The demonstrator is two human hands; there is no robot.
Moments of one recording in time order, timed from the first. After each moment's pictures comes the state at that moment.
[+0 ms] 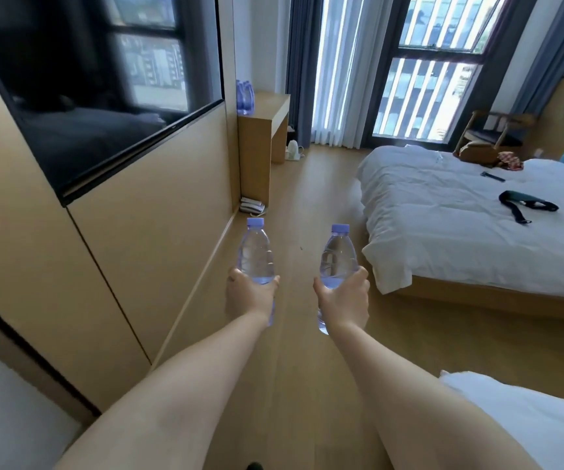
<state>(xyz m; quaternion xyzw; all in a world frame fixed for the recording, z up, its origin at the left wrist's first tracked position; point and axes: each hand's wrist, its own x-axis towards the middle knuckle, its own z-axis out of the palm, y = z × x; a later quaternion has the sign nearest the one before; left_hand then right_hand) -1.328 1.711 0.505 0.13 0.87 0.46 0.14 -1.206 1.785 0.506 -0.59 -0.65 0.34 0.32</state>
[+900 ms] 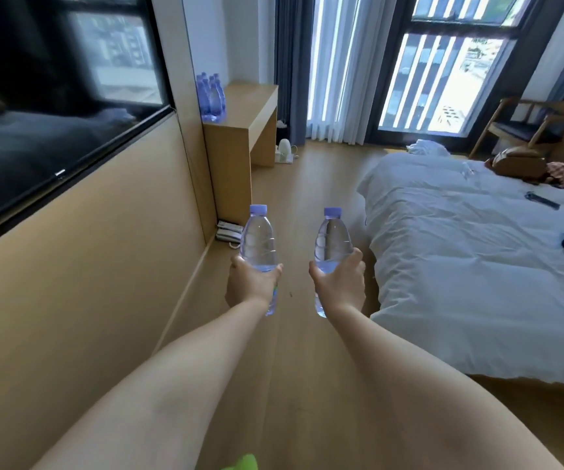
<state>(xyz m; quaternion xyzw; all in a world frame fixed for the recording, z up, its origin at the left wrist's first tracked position) -1.580 2.224 0.515 0.15 0.87 0.44 0.15 -1.463 2.302 0.514 -0.58 -0.67 0.33 0.31</state>
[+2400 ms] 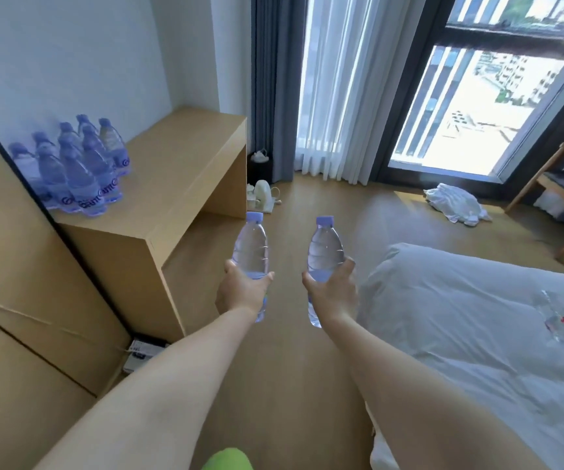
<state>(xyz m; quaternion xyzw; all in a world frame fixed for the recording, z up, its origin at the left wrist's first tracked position) -1.967 3.093 0.504 0.14 0.89 0.41 0.16 -1.847 3.180 0.503 -0.57 -0.69 0.35 0.29</state>
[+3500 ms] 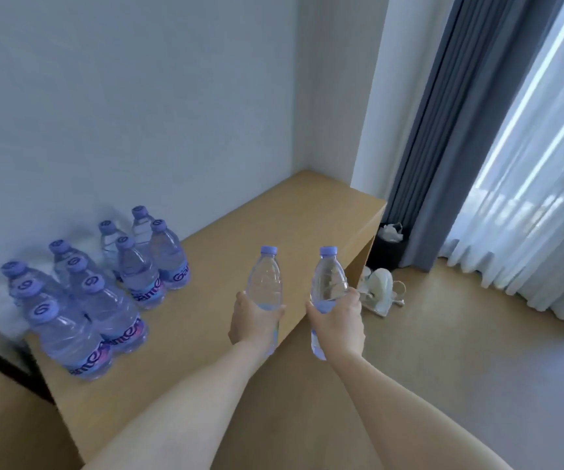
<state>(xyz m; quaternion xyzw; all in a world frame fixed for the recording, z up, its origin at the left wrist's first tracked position) -2.484 3.412 0.465 -0.07 0.90 0.42 0.07 -2.408 3.534 0.473 -0.37 -0.81 0.43 0.16</state>
